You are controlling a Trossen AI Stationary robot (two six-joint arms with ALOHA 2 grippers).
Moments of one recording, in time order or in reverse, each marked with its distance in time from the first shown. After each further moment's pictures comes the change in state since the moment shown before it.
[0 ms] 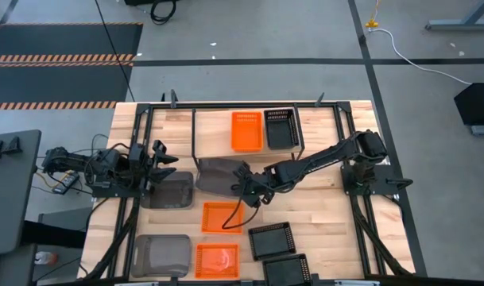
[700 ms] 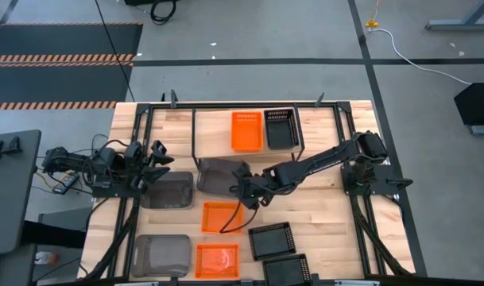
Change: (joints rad) left arm 0.000 0.000 0.000 0.103 0.056 -0.122; right arm 0.030 0.001 0.086 -0.088 0.039 0.050
